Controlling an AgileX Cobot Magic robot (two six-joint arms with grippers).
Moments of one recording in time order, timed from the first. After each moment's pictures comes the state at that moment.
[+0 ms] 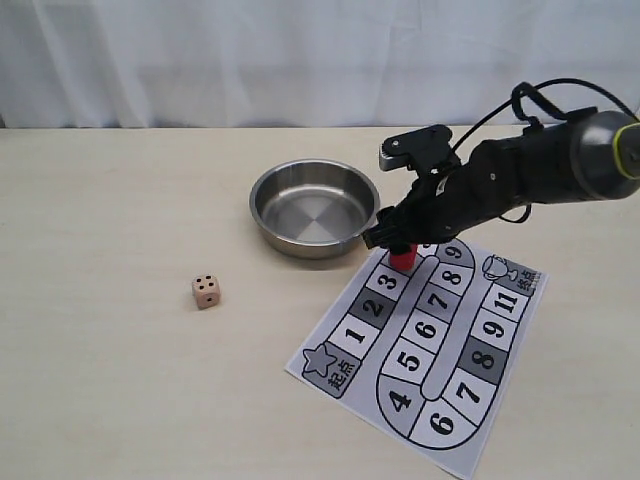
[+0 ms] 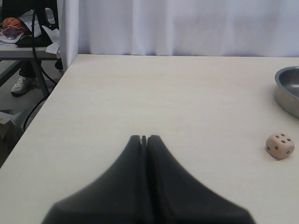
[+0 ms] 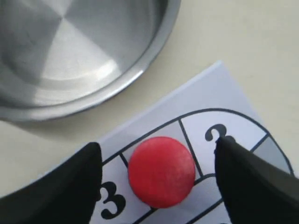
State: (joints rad) left arm 0.02 0.00 0.00 0.07 0.34 -0.05; right arm 0.33 1.99 -1.18 0.04 0.24 -0.11
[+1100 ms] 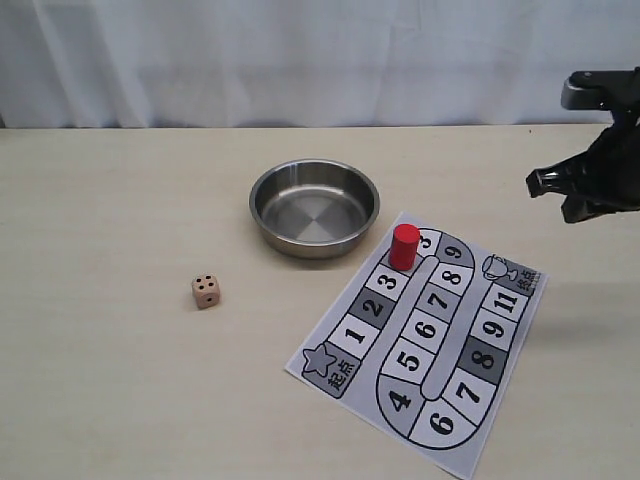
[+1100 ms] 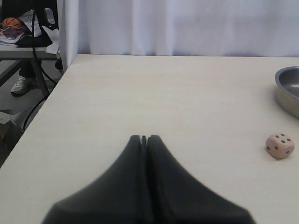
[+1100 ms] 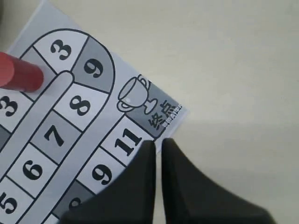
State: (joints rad) left arm 0.02 0.00 0.00 0.07 0.34 -0.05; right arm -0.02 1.63 -1.15 0.06 0.76 -0.12
